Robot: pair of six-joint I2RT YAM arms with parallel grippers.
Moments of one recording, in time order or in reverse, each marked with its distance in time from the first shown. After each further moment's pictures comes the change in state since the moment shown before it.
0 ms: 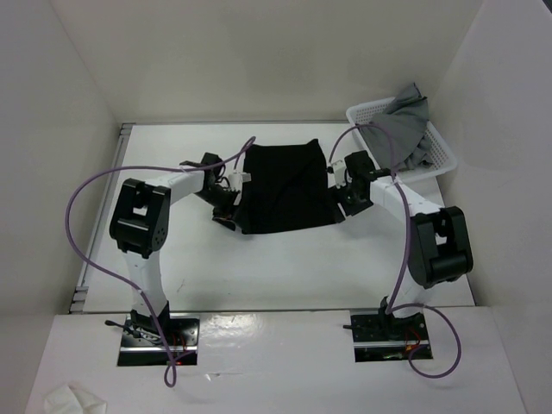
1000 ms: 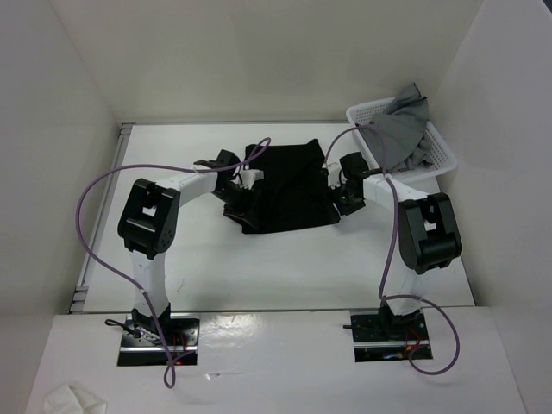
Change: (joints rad) left arm -0.105 0.021 0.060 0.077 -0.146 -0.093; right arm 0.000 0.132 0.016 0.085 -0.057 0.000
